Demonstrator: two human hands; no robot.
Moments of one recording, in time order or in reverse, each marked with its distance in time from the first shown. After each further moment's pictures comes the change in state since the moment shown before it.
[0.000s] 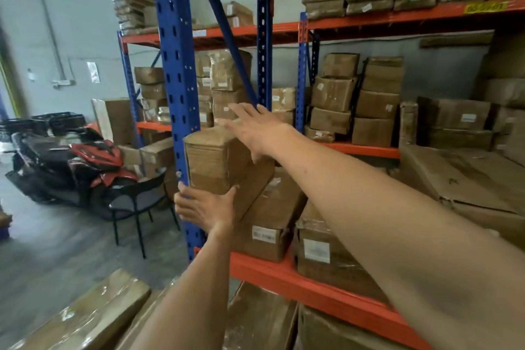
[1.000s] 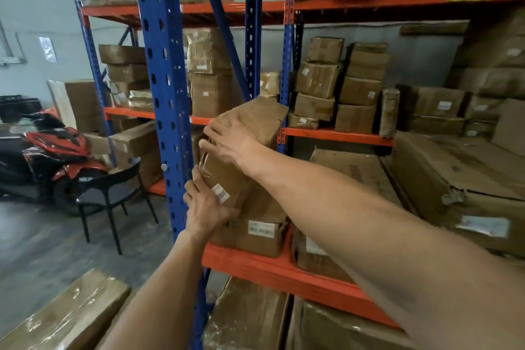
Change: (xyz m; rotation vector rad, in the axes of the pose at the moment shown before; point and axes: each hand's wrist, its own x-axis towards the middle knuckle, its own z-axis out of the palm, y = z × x) left_hand 0.050 -0.049 0.020 0.188 -0.535 0.404; right_hand 0.057 -0.052 0.055 -0.434 -0.127 -0.112
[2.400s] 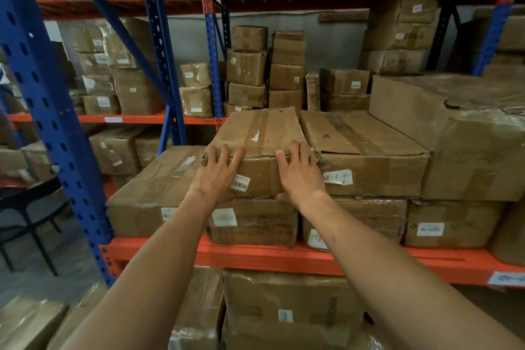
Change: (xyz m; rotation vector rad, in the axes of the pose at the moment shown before) left_hand -0.086 0.196 0.077 0.766 -0.205 0.748; right_hand -0.299 0.030 0.181 0.480 -0.092 0.741
